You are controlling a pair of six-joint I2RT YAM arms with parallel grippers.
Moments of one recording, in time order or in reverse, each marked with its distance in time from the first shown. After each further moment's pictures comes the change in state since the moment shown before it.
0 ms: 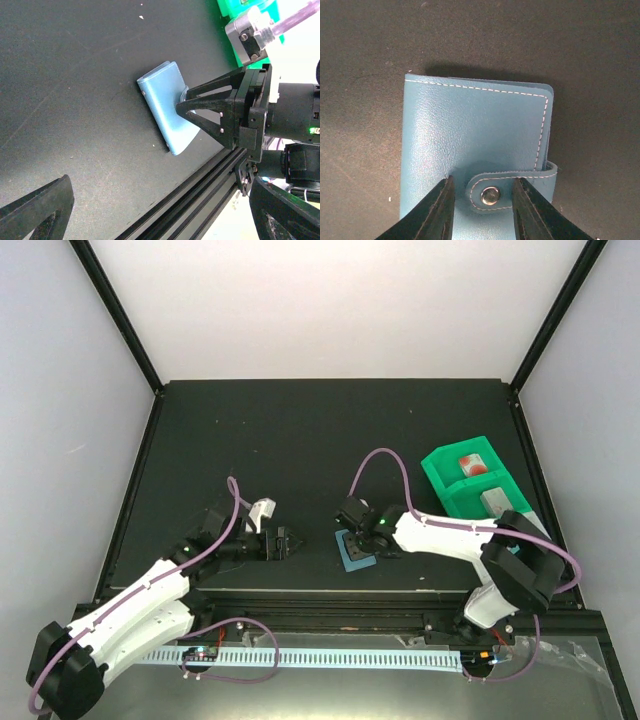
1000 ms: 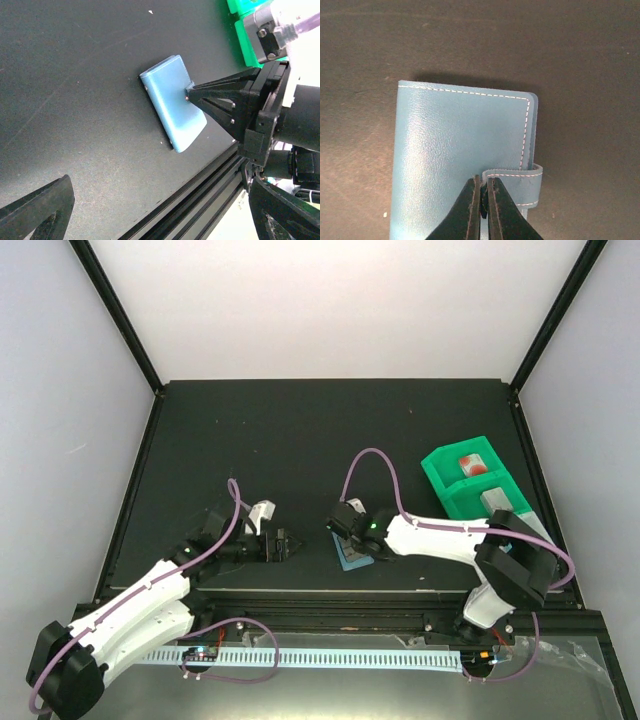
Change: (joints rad) left arm 0.000 0.000 -0.018 -0.001 -0.007 -0.001; right arm 0.066 0.047 0.043 -0.026 0.149 0.025
